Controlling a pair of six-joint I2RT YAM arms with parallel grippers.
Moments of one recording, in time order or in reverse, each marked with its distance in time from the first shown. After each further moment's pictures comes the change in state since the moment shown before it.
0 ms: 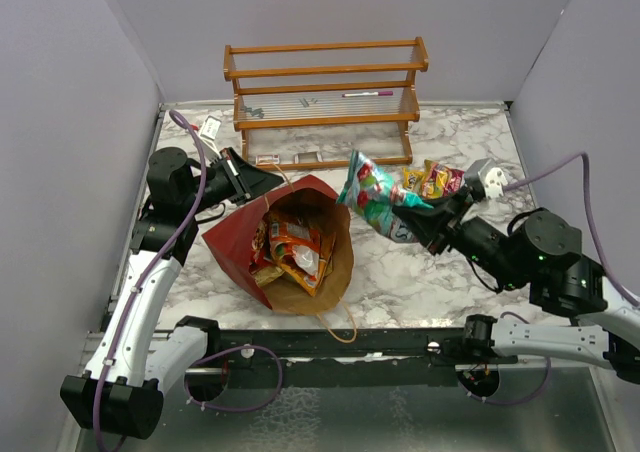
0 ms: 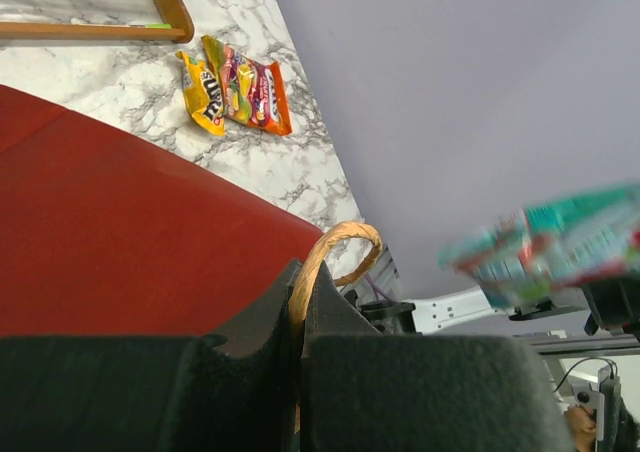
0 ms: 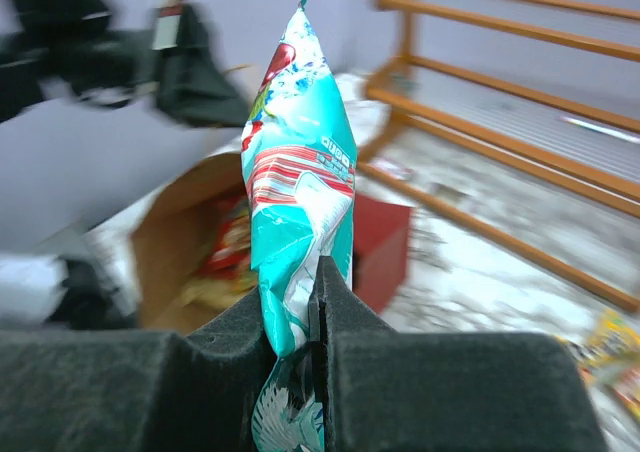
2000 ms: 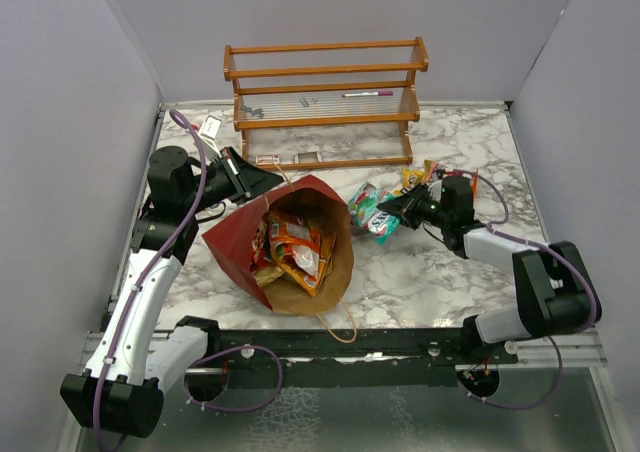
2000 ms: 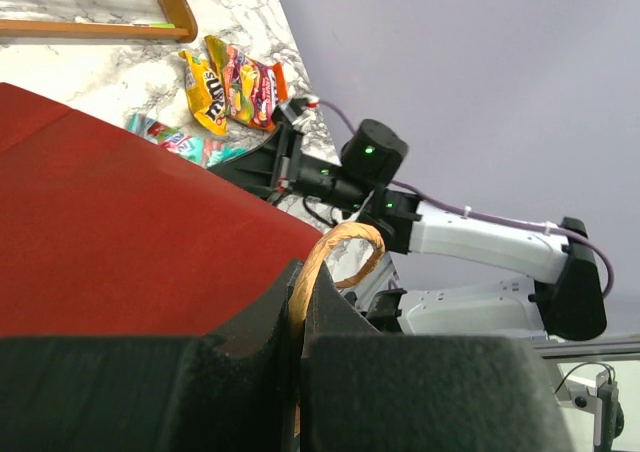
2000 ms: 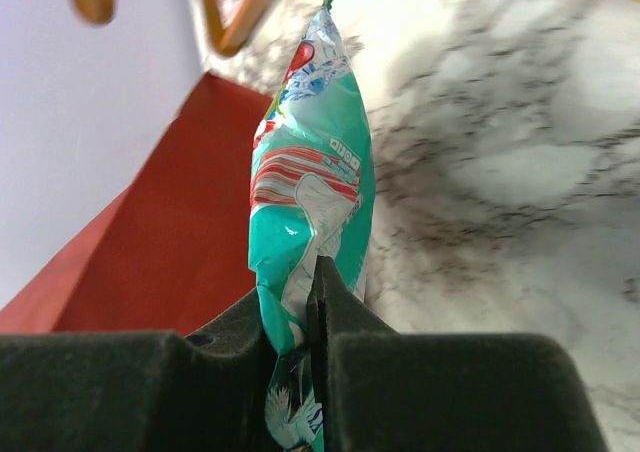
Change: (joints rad) left arm 0.000 0.008 0.007 -0.012 -0.007 -0.004; right arm -1.000 0.789 -0.618 0.839 -0.835 1.058
